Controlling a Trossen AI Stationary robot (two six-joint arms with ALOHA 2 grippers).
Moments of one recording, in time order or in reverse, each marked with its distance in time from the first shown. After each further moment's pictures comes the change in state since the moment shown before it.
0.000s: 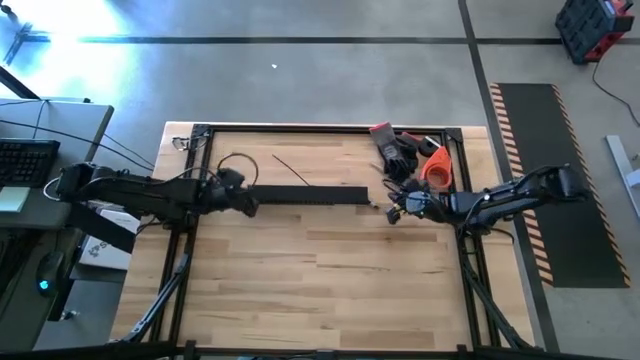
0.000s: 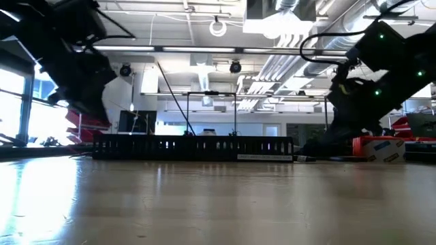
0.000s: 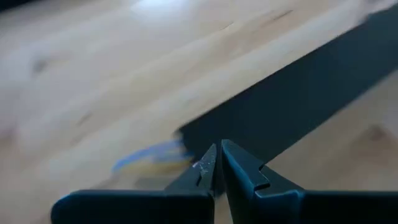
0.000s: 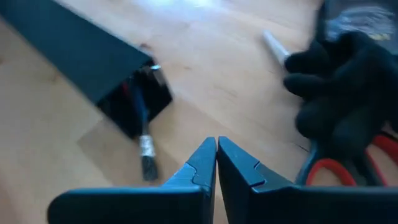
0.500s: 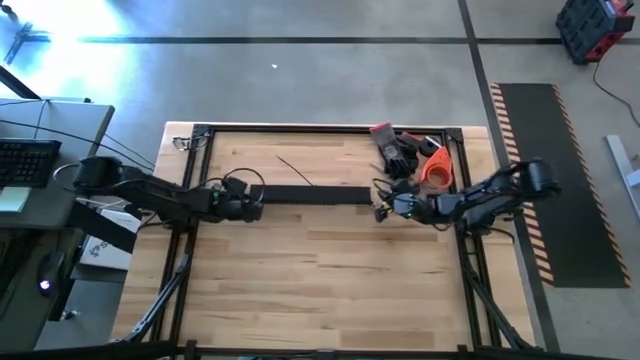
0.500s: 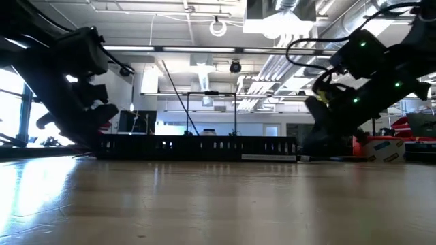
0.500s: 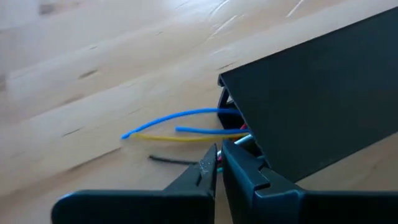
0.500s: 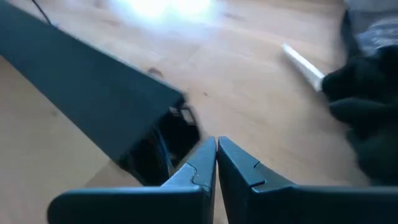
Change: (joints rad) left arm -0.053 0.268 -0.106 0.178 -0.102 -0.237; right arm 0.009 0.300 0.052 0.308 0.085 0.032
